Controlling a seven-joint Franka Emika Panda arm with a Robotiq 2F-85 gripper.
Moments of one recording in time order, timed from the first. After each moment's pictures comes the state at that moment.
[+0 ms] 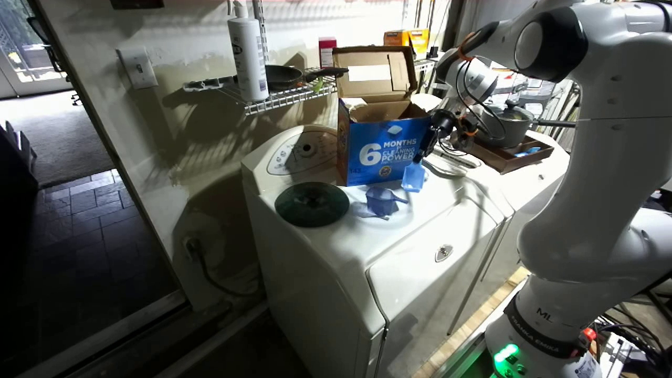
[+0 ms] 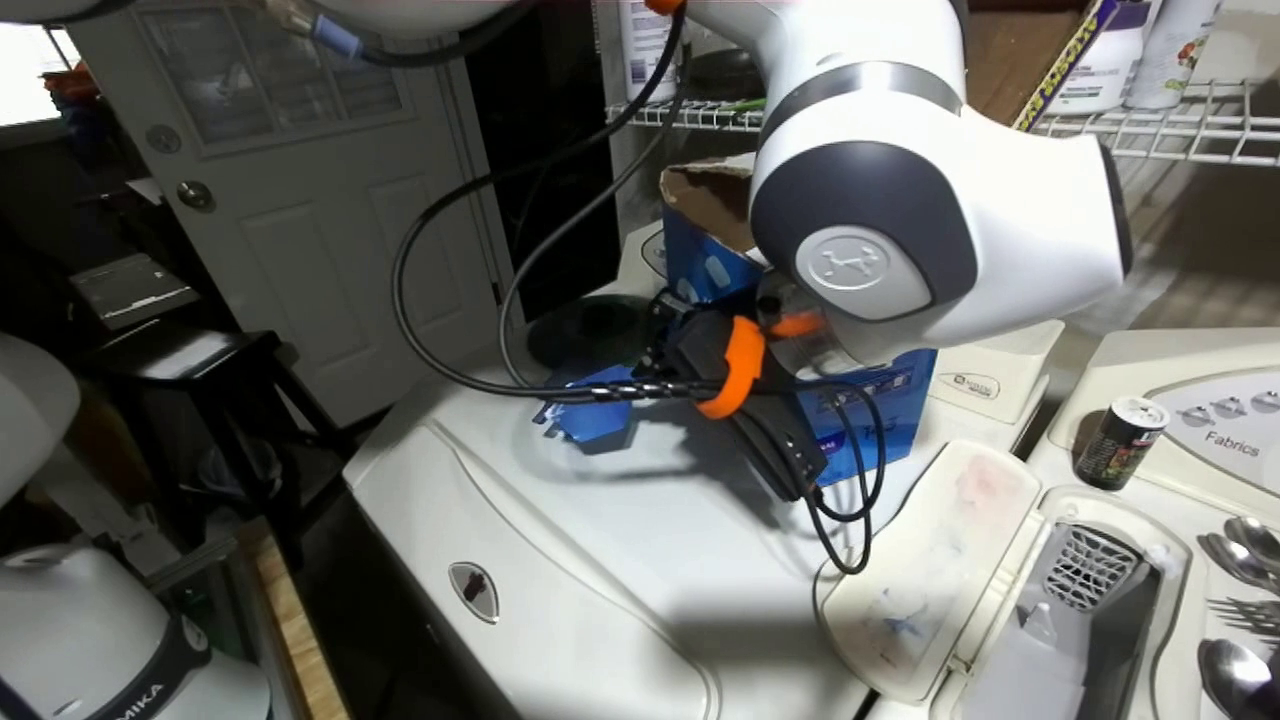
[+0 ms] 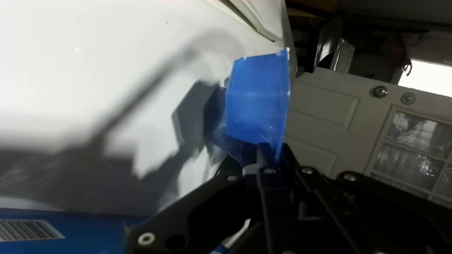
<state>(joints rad) -0.52 0.38 -0.15 -1.78 0.63 1.38 -1.15</state>
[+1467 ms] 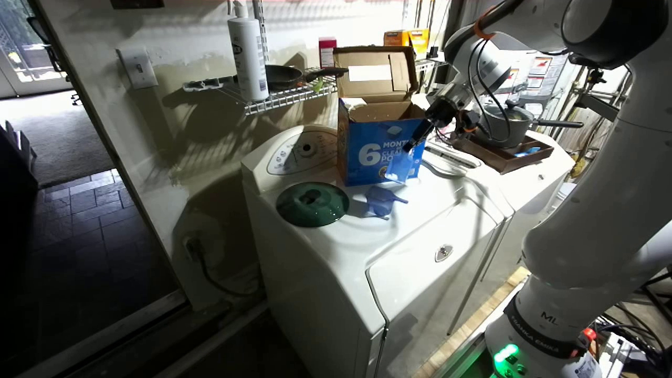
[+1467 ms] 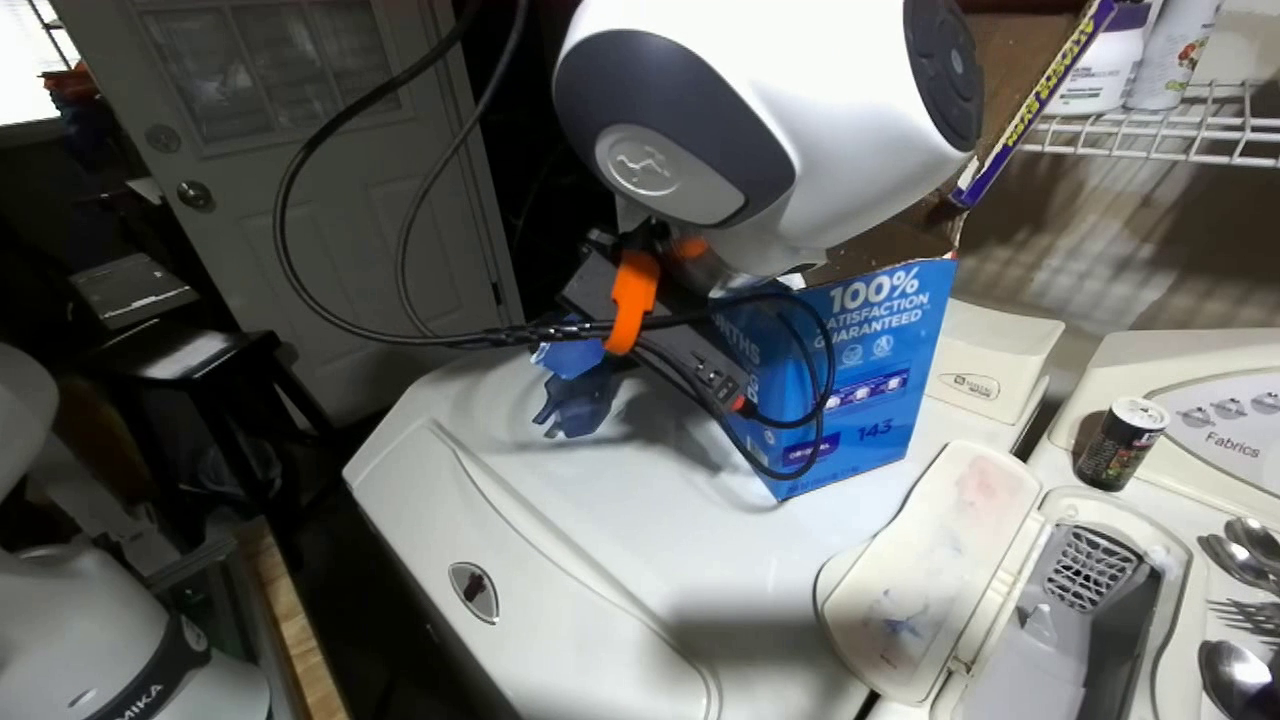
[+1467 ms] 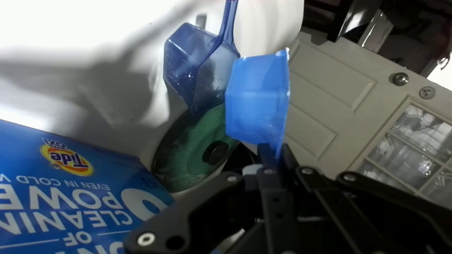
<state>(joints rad) -0.37 0.09 -0.24 -2.06 0.76 1.58 -1.28</state>
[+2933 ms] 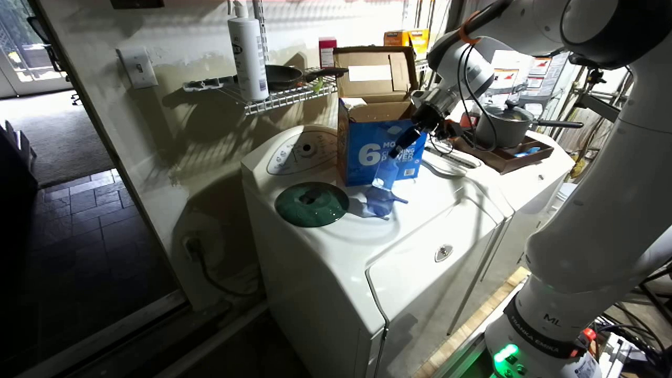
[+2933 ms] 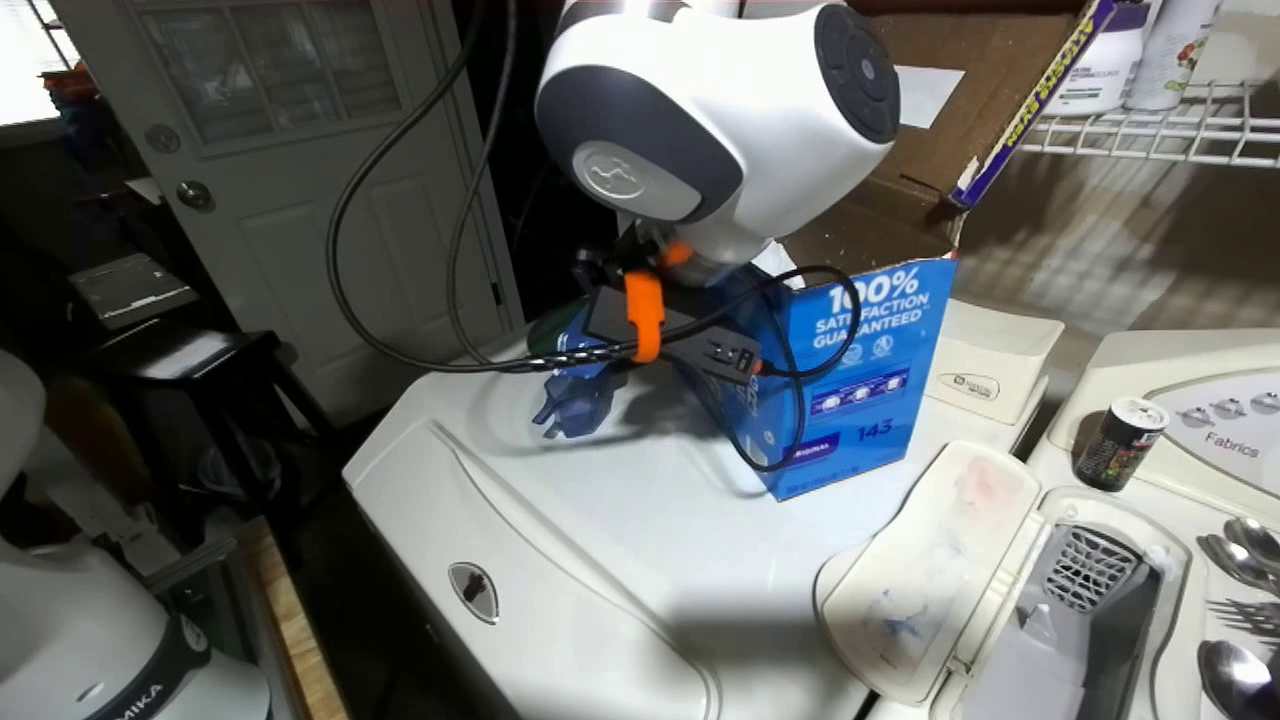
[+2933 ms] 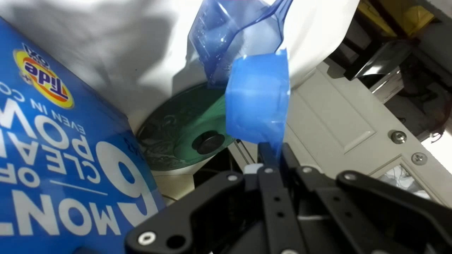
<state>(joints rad) -0.29 0.08 -0.22 -2.11 0.79 1.73 -1.58</state>
